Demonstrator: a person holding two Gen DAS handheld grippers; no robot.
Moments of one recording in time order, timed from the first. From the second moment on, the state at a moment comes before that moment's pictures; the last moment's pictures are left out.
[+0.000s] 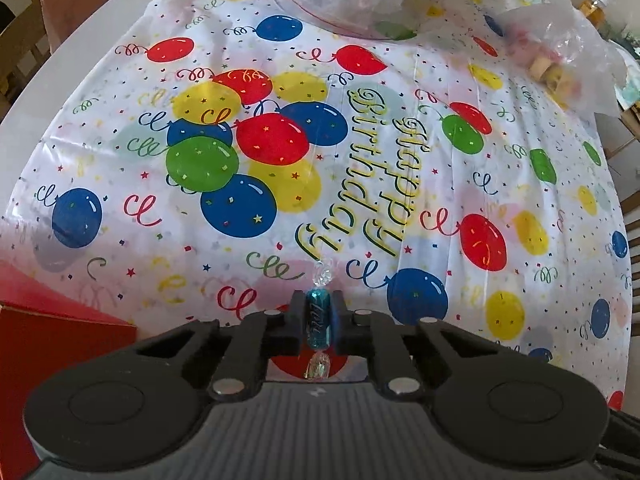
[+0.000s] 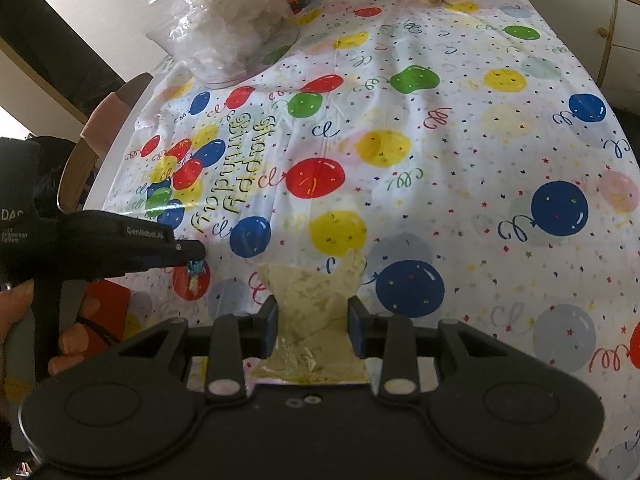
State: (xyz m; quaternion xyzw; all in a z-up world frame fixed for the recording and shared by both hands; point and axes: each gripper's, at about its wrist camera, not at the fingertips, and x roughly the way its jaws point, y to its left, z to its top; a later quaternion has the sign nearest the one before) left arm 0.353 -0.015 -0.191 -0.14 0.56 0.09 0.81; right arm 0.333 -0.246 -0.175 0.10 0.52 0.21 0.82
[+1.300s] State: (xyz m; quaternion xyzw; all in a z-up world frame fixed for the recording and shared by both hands) left arm 0.157 0.030 -0.037 -0.13 0.52 -0.01 0.84; right arm 0.156 -0.190 -0.039 0.05 0.43 0.25 0.87
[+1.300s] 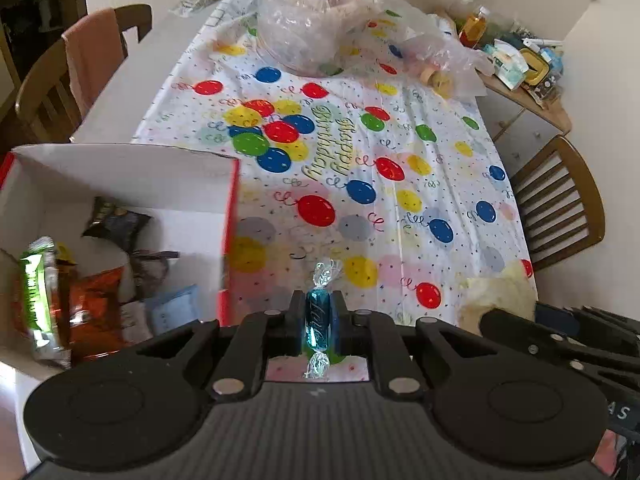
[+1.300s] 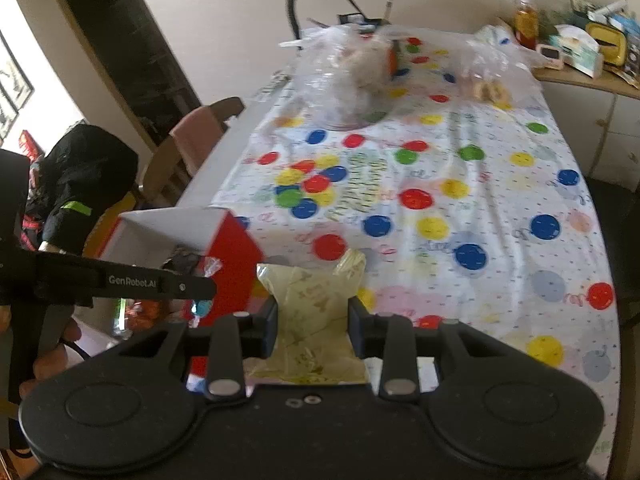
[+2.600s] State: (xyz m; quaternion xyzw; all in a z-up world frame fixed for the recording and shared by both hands) left arm 0.177 0.238 -0.082 -0.09 0.55 0.04 0.83; right arm 0.184 0.073 -0.108 -0.07 0.49 0.28 0.82
